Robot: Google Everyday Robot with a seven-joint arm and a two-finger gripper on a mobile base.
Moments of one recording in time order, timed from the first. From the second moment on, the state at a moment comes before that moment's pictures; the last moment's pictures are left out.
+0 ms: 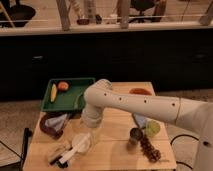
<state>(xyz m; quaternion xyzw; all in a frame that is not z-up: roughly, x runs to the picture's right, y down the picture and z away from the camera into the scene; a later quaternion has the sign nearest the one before) -0.087 0.217 0.692 -0.36 -0.29 -0.28 0.84</state>
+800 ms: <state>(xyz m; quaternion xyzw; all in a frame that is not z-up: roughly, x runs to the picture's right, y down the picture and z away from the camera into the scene) -0.088 0.217 0.694 -0.37 -0.29 -0.28 0.84</state>
